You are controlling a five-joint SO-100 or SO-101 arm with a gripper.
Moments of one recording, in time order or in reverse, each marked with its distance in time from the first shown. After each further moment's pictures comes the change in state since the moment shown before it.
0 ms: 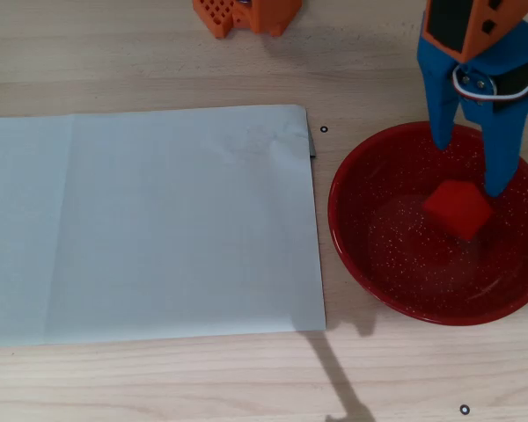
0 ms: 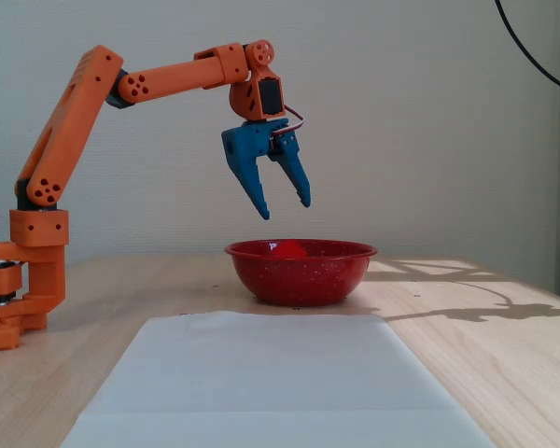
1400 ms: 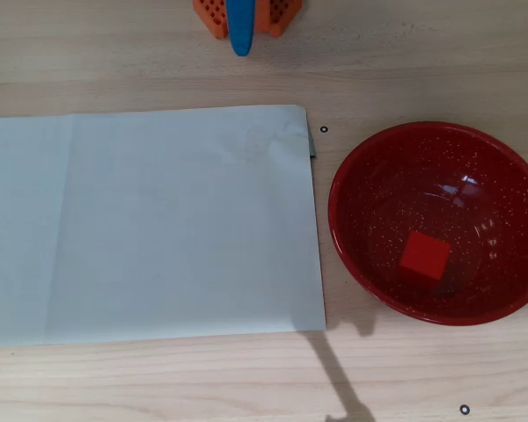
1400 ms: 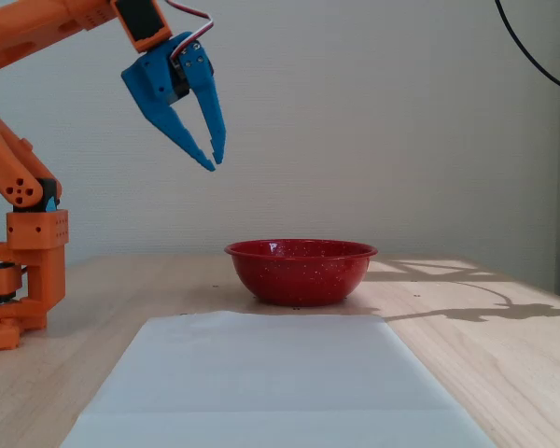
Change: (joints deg) arm -31.2 69.3 62.4 -12.0 4.5
